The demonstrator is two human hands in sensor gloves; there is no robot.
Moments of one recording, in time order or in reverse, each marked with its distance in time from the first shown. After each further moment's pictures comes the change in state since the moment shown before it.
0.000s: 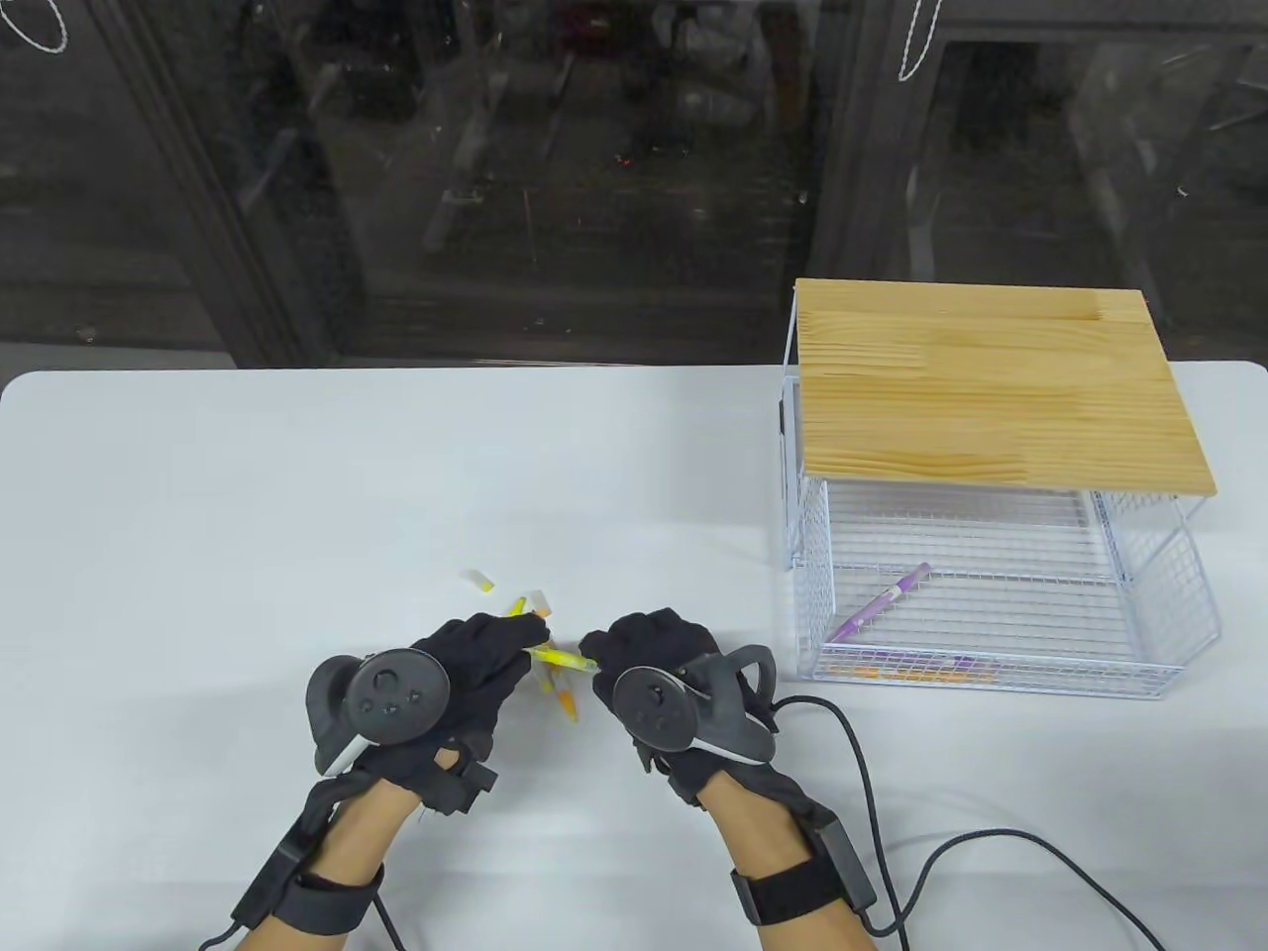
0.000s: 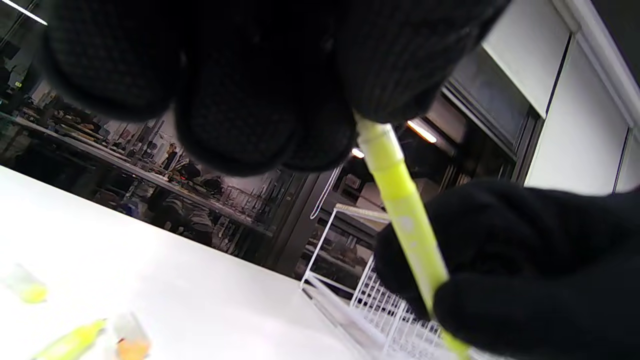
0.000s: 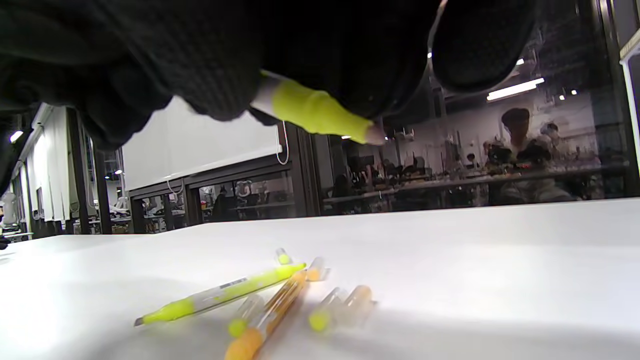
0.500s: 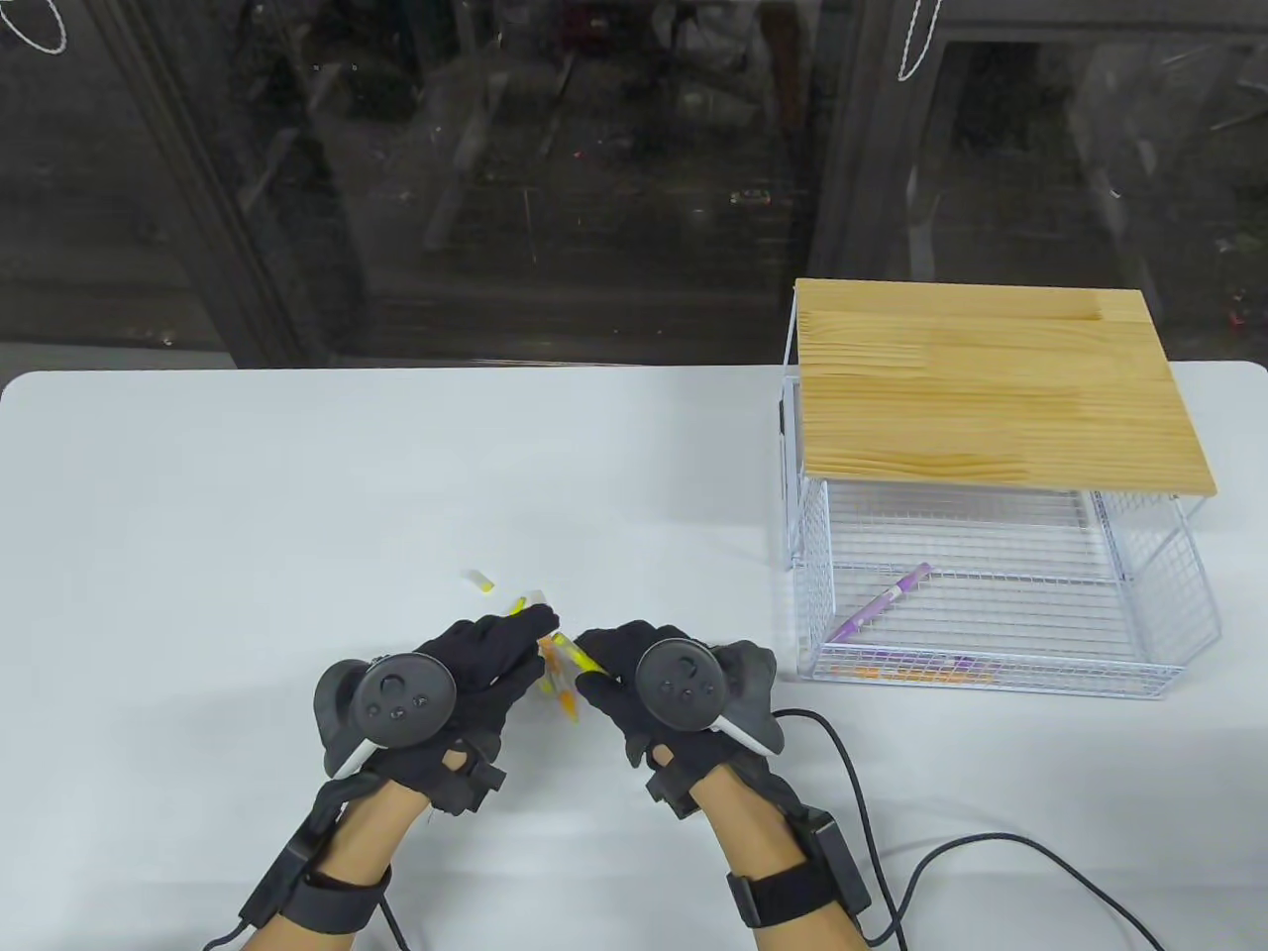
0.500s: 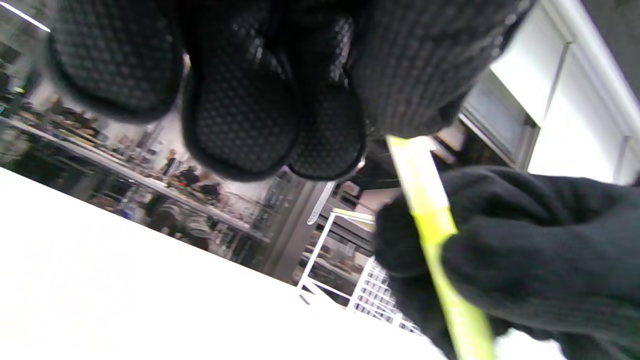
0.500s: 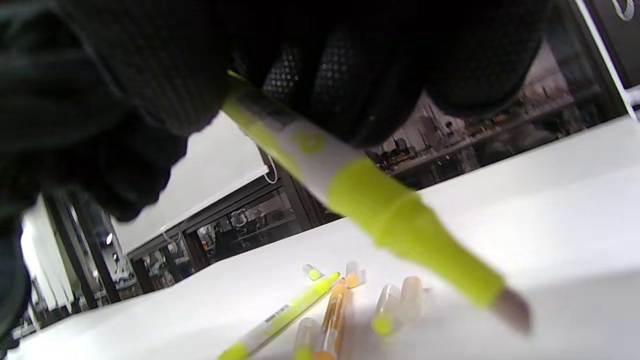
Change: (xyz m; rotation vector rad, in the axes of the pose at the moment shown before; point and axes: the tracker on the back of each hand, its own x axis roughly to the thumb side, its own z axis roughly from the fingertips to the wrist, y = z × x) left_hand -0.004 -0.007 -0.001 0.007 0.028 -0.016; right_hand -0.022 0.000 -0.002 -0.006 0.143 -0.291
